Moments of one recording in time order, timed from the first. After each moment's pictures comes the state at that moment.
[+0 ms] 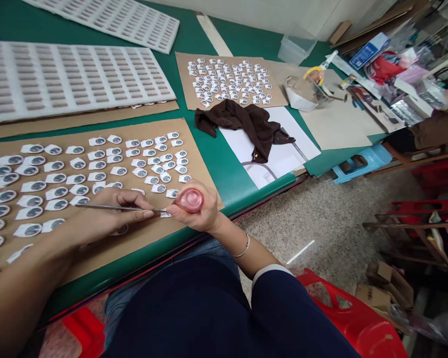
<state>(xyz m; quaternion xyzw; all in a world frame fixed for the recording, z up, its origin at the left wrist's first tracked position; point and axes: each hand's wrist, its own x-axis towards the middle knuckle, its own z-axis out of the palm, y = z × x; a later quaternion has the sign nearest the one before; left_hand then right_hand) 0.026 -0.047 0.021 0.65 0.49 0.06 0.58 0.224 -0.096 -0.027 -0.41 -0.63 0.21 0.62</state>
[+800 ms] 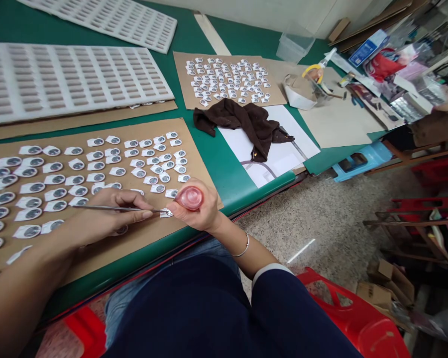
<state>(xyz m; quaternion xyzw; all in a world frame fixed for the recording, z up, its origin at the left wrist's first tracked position) 0.024 -0.046 0.018 0.66 0.48 0.06 0.57 0.224 -0.098 -0.025 -0.42 -0.62 0.19 0.63</state>
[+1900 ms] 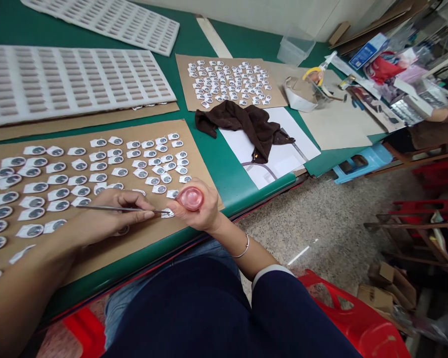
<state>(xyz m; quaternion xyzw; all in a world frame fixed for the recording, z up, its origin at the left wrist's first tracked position) 0.024 -0.045 0.015 0.67 0.49 0.06 0.56 0.222 -0.095 -0.029 -0.40 -0.63 0.16 0.65</state>
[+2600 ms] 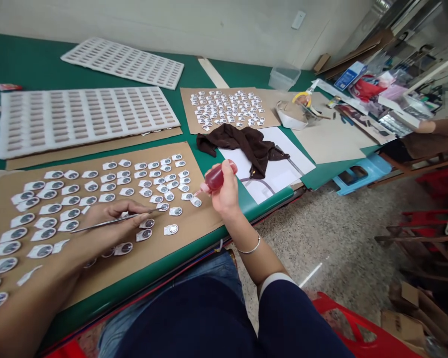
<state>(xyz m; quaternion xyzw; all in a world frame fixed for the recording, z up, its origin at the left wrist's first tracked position) 0.012 -0.039 0.012 0.74 0.50 0.21 0.40 0.261 -0.046 -0.001 -0.40 -0.22 0.52 0.72</state>
